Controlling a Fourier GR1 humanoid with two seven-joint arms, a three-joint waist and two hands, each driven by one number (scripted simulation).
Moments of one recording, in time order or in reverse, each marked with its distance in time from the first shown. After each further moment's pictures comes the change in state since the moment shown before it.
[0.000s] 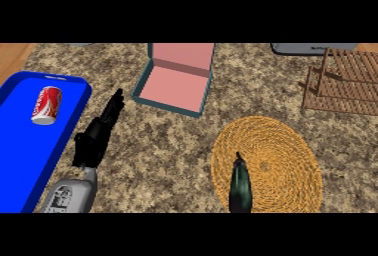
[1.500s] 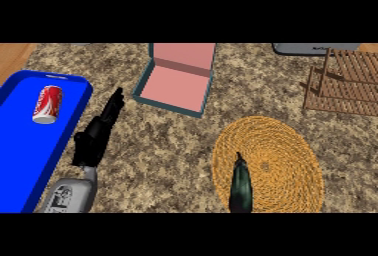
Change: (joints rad) left arm -0.003 -0.014 0.017 -0.009 -0.018 -0.015 0.006; right arm -0.182 -0.058 -0.086 0.783 -0.038 -0.453 -0.424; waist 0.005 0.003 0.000
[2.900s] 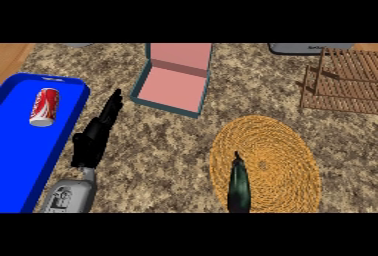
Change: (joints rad) left arm 0.008 -0.009 0.019 0.004 -0.009 -0.010 -0.008; right arm -0.079 -0.159 -0.236 -0.023 -0.380 0.089 0.077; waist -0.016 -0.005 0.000
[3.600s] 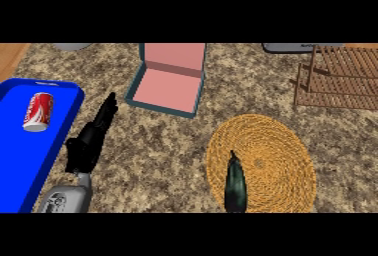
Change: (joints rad) left arm 0.041 0.006 0.011 -0.032 0.002 0.001 0.008; right arm 0.366 -0.345 -0.290 0.172 -0.144 0.347 0.087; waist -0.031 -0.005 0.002
